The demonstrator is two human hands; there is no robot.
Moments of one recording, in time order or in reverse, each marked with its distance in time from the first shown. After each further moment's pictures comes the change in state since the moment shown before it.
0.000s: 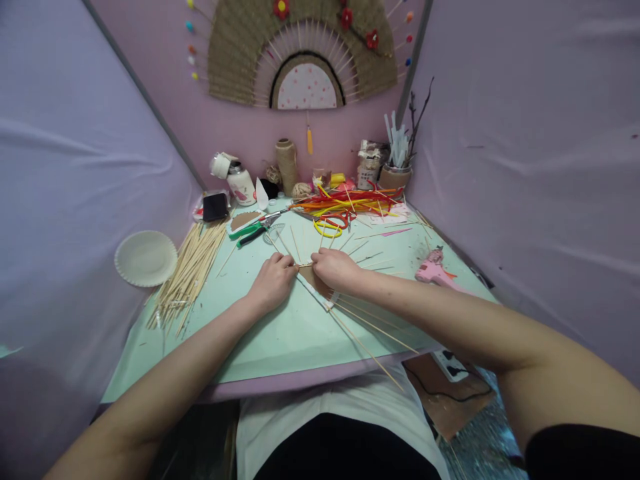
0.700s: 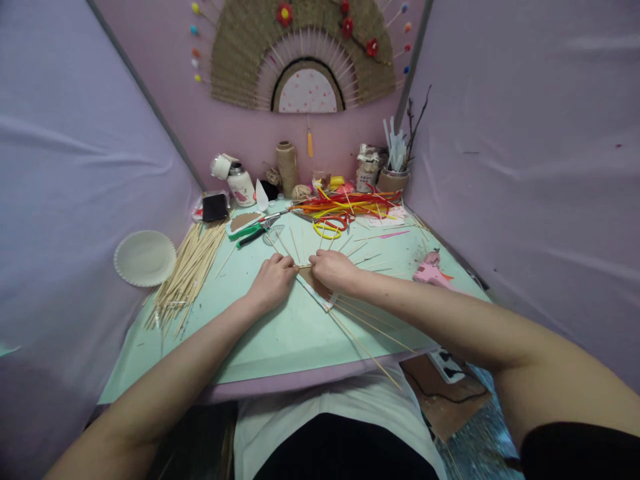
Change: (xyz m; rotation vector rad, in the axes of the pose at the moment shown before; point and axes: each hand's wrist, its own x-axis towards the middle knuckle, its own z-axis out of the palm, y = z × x) left_hand 0.000 -0.001 -0.005 0.020 -0.039 0.009; right_hand 0.003 0.000 0.001 -0.068 -0.037 -0.037
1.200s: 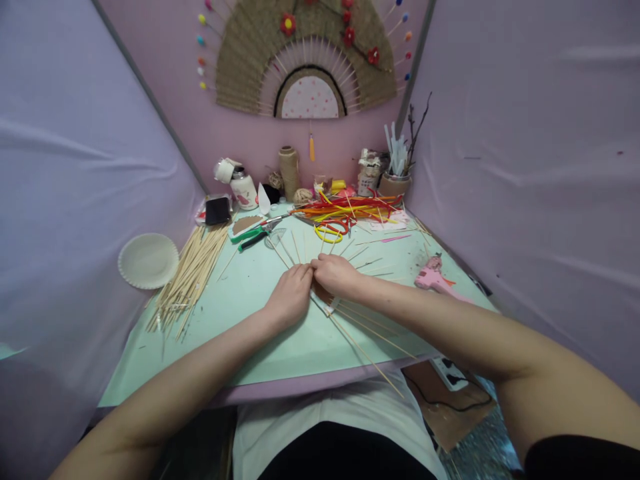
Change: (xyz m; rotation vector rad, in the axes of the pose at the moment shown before) left_hand 0.002 0.041 0.012 -0.121 0.081 -0.026; right_hand 0.003 -0.002 0.003 0.015 0.010 0.017
